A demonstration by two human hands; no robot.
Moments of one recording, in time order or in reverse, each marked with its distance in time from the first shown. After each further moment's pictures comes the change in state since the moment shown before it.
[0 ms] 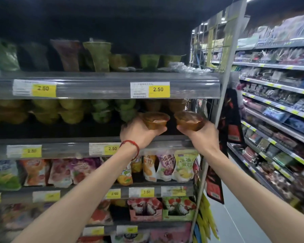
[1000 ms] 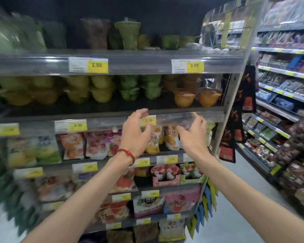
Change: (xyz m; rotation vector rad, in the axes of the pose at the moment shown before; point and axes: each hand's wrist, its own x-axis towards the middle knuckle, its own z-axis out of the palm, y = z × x) left_hand -0.088 -0.110 -0.083 -0.304 0.034 0.252; right_hand -0.149 -0.069 0.097 -0.198 -0.003 0.184
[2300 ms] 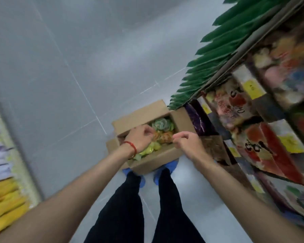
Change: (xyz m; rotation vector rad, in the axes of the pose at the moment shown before) left_hand -0.444 -0.428 -0.181 -0.030 0.019 -1.618; right_hand -0.321 0.160 0.535 -0.458 -1.553 0.254
